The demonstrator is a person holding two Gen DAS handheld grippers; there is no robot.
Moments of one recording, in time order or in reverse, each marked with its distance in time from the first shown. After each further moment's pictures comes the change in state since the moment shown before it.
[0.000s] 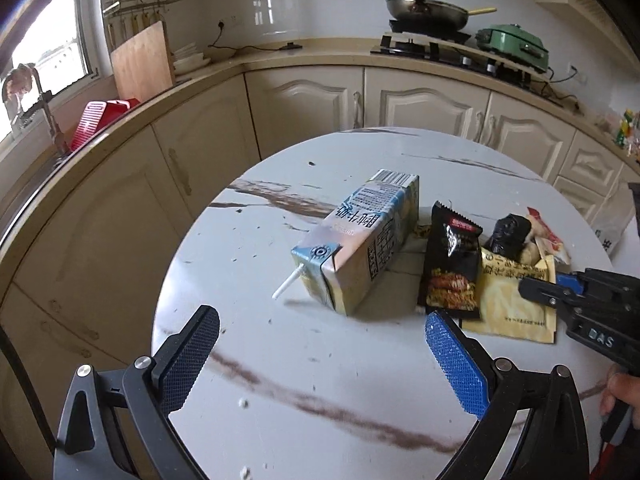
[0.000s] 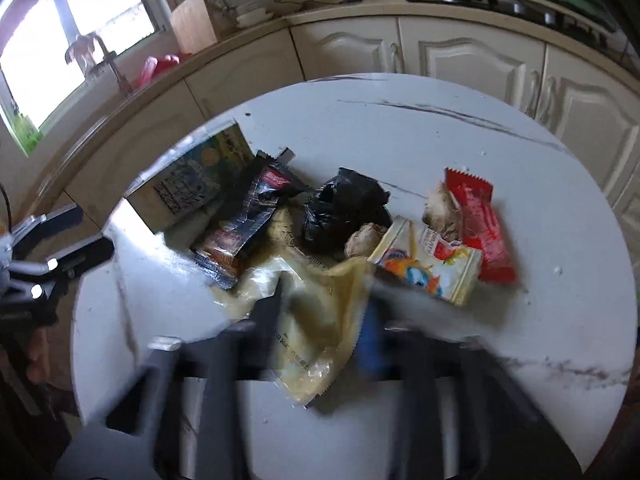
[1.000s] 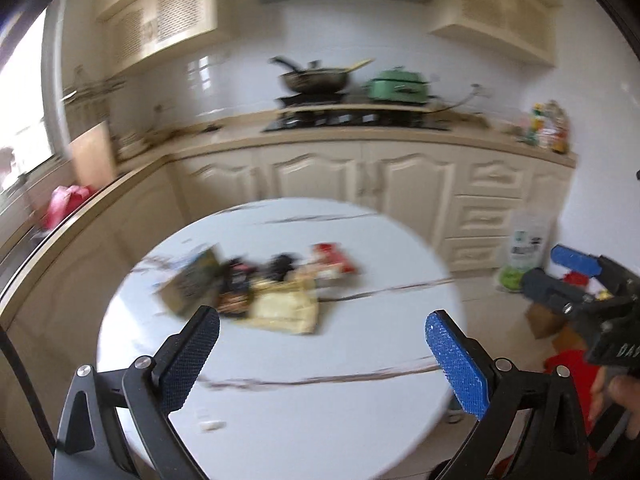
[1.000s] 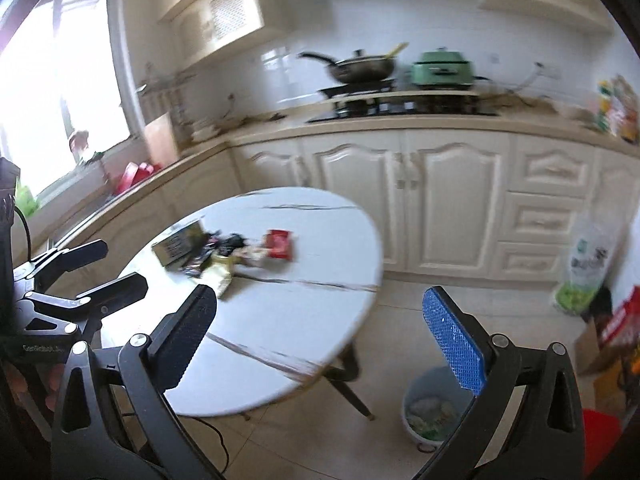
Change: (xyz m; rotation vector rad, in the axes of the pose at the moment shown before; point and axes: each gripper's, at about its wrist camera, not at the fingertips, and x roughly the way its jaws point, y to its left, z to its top) left arm -0.132 -0.163 -0.057 0.118 -0.230 -0.102; right arm -0.257 -0.057 -0.098 0.100 -0.361 -0.160
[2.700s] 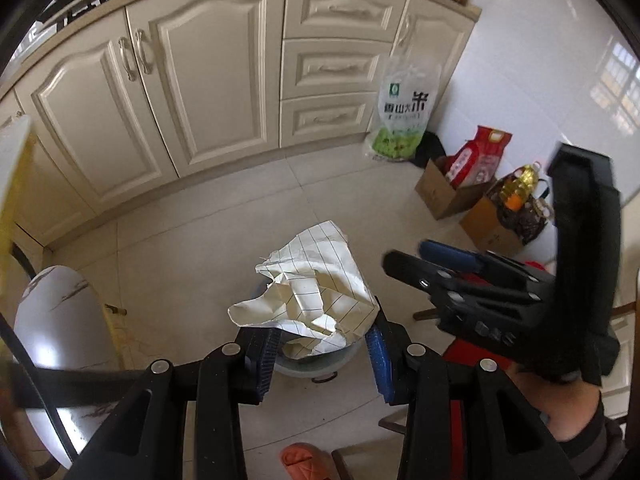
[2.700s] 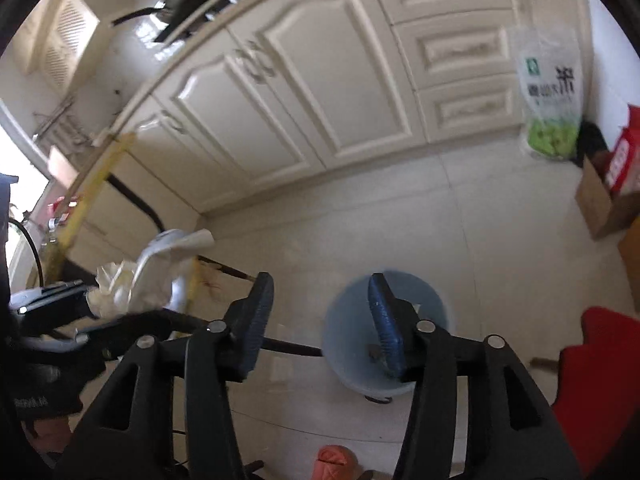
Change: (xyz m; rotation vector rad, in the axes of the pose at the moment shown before) left arm 0.361 -0.322 0.079 0.255 0.471 -0.445; right arm 0.084 -0.342 -0.177 0.464 0.258 -0.103
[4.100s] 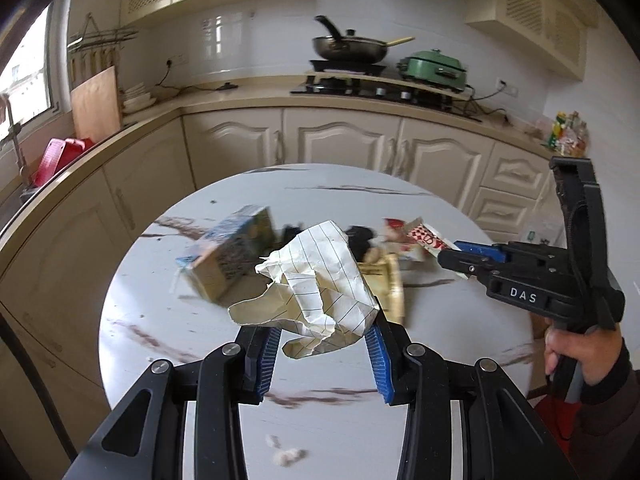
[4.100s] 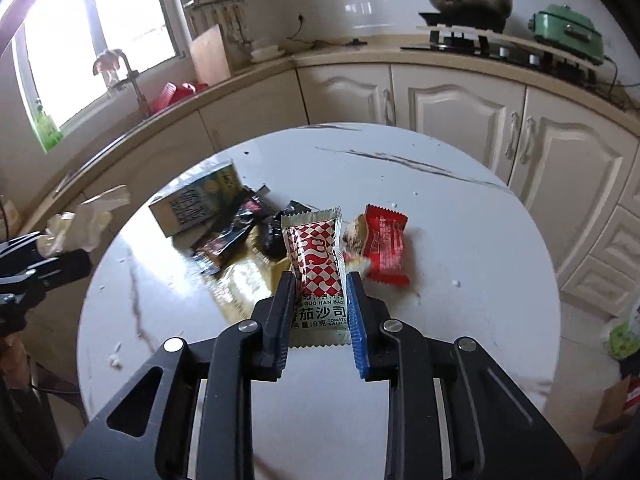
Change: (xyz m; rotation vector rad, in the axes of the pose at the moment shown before) left arm -0.379 0.198 -0.312 -0.333 -0.407 0.348; right arm 0.028 0.443 0.008 -0.620 -0.008 0.220
